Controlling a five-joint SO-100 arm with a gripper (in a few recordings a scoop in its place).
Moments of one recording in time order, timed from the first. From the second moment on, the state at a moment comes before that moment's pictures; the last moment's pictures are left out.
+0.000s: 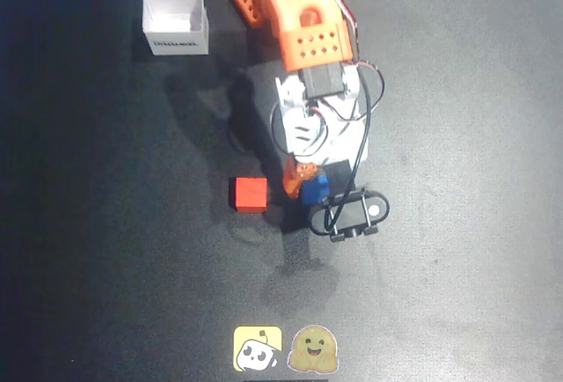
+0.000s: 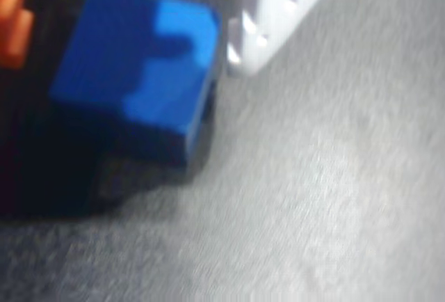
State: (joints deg) arm -12.0 96.7 118.5 50.1 91.2
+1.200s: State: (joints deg) arm 13.0 121.6 108.6 86.0 107.3
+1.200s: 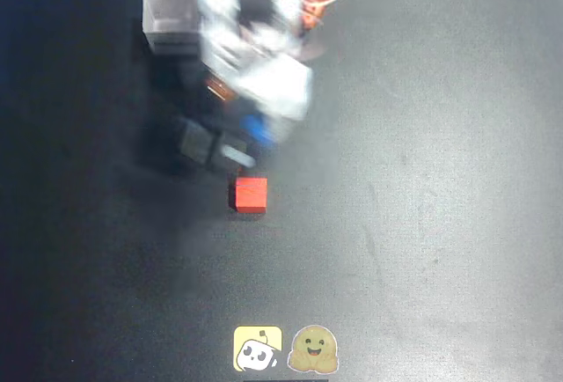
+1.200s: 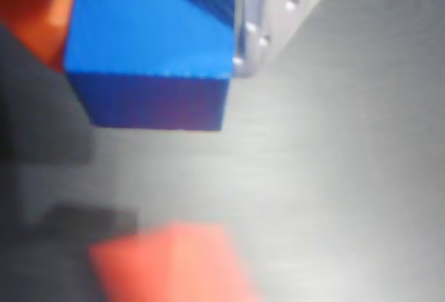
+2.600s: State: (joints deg) arm 66.3 129.5 117.9 97.9 90.9
